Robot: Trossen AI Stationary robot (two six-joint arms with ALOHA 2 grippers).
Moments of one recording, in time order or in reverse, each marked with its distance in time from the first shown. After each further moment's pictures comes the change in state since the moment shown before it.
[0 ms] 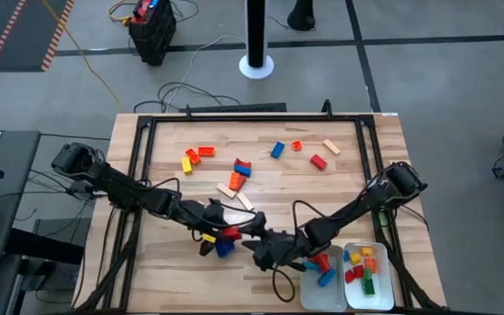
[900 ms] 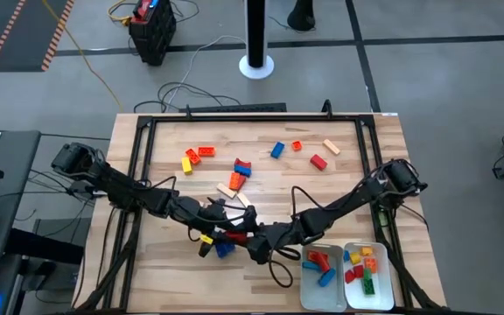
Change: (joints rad) left arm 0.000 -0.001 0.000 0.180 0.022 0.101; right arm -0.091 -0.001 0.000 0.130 -0.238 -0.026
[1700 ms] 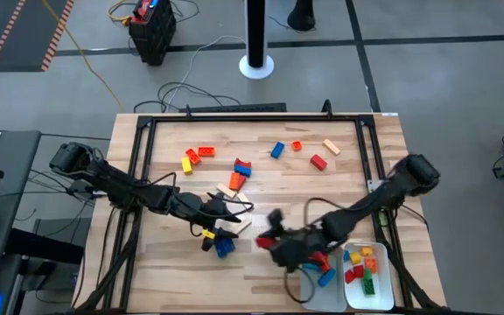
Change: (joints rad) left arm 0.043 -0.023 0.000 -0.076 -0.035 0.032; right arm 0.127 -0.195 0.000 -0.606 0.060 0.496
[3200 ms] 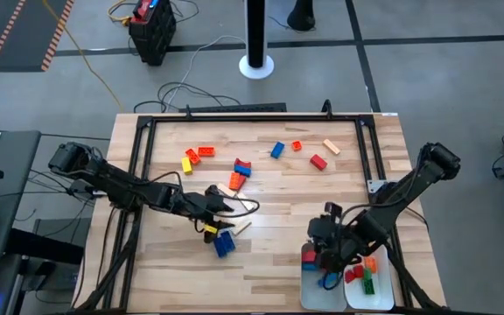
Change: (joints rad) left arm 0.041 -0.013 0.001 -0.252 -0.136 0.035; right arm 0.159 -0.225 -0.050 -0.635 0.018 1.131
